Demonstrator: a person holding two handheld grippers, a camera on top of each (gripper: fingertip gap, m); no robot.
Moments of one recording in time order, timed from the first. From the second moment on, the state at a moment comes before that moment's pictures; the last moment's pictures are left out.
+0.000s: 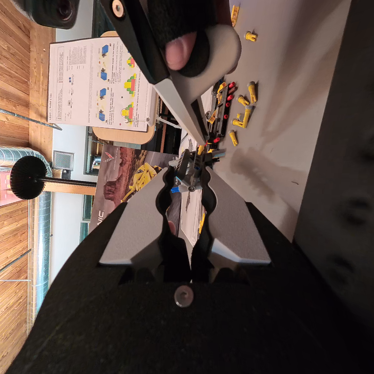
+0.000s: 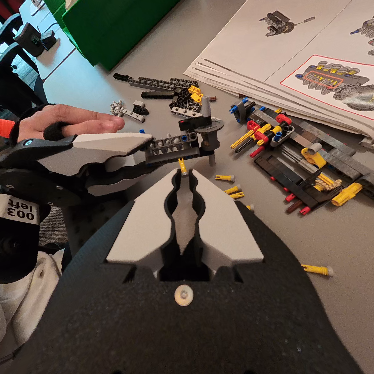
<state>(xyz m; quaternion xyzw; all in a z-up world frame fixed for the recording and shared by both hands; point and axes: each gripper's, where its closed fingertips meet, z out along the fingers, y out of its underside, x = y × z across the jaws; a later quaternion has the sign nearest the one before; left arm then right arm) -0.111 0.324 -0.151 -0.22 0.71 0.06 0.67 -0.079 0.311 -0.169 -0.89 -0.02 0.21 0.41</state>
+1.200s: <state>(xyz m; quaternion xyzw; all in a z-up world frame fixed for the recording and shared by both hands) -0.125 0.266 -0.103 -0.19 0.67 -0.25 0.68 -0.086 0.259 -0.082 -0.72 -0.40 0.30 0.48</state>
